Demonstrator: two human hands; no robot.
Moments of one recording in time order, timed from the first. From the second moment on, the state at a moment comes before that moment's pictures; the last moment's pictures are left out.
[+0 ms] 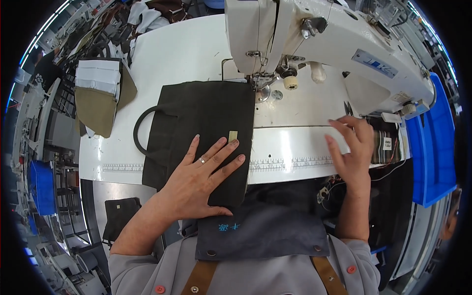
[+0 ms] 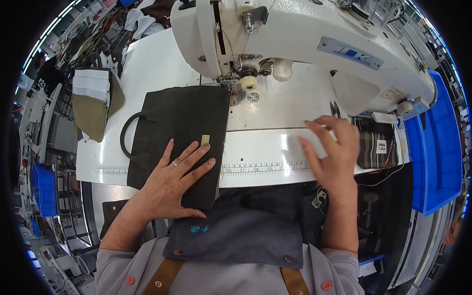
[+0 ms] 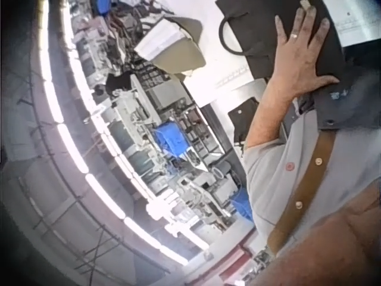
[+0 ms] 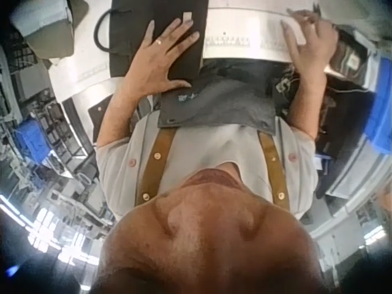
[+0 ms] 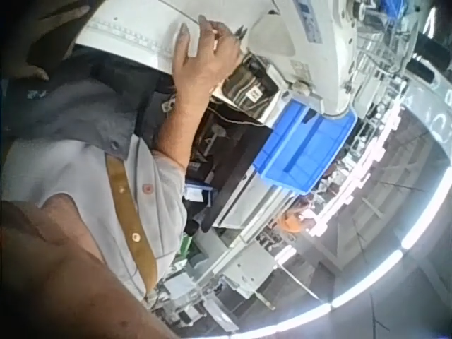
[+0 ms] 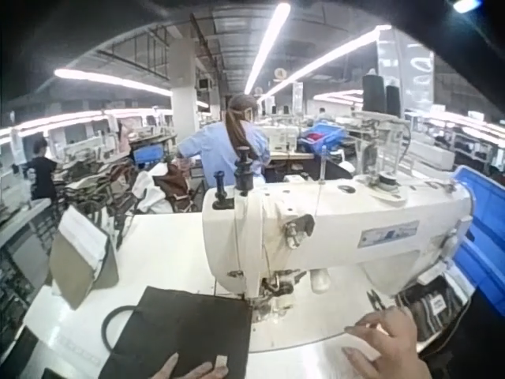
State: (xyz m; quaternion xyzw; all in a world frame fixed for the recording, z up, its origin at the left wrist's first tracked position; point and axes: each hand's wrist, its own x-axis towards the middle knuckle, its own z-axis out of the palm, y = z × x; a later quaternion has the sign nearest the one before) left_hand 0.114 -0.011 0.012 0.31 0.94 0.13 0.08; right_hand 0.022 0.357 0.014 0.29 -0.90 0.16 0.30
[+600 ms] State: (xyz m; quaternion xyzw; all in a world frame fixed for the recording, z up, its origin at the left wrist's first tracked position) left_hand 0.131 -0.028 0.018 -0.02 0.71 0.69 0.15; right_hand 0.034 0.270 -0.005 0.44 -0.85 0.26 0.13
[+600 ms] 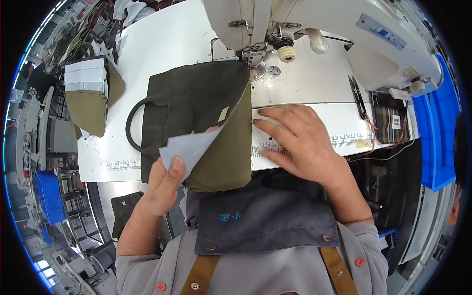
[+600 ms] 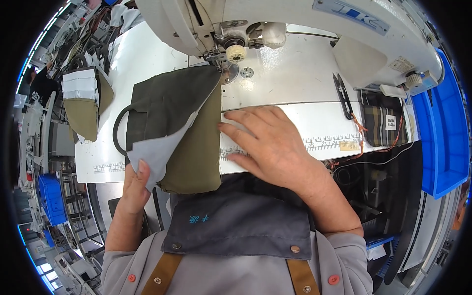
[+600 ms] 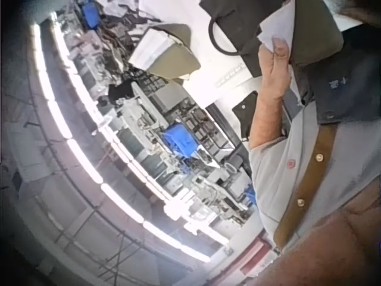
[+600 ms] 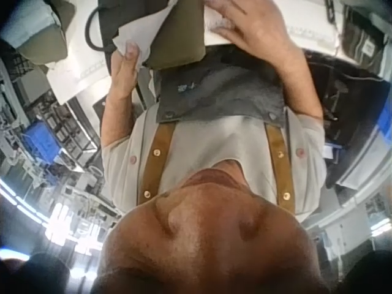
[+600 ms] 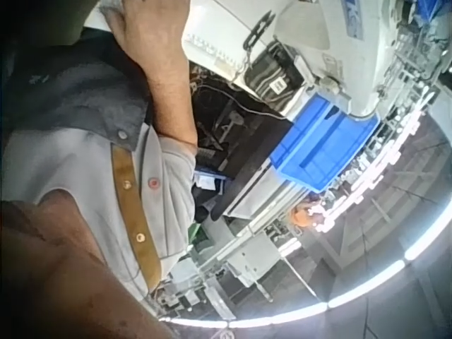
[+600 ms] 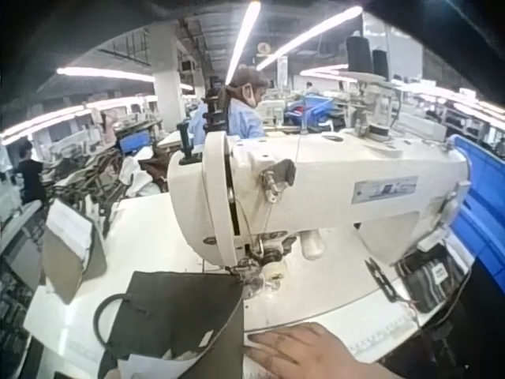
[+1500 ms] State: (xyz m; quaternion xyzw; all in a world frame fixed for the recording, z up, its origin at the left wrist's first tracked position) left_hand 0.010 0.019 -0.011 0.25 0.95 0.18 -0.06; right_hand 0.010 0.255 -0.002 0.50 -0.84 0.18 0.10
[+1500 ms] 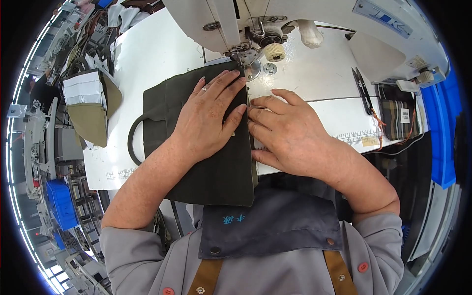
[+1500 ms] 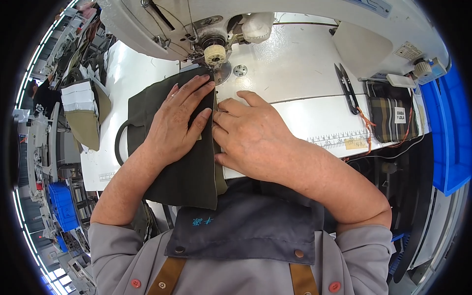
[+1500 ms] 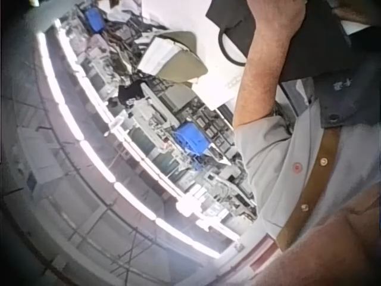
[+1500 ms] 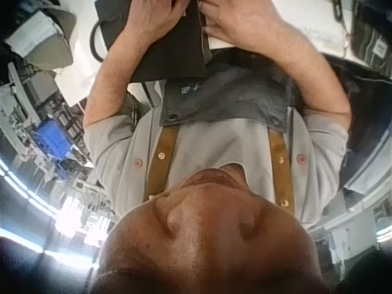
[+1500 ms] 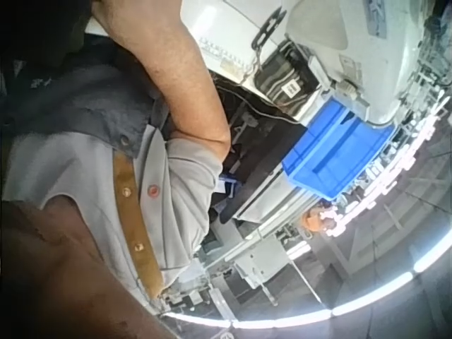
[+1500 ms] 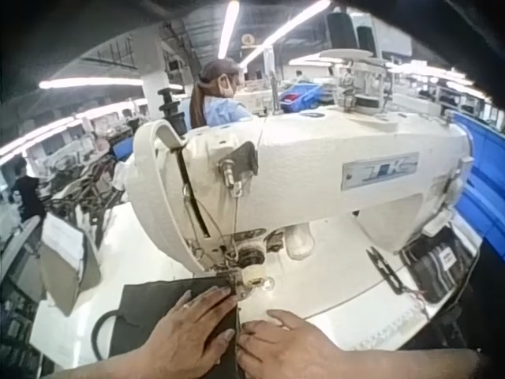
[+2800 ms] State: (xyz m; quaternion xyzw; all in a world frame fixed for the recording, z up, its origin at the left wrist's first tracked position) left_hand 0.115 0.025 -0.009 0.35 0.92 0.16 -0.07; right_hand 0.074 0.275 -0.044 0.46 -0.80 0.31 0.24
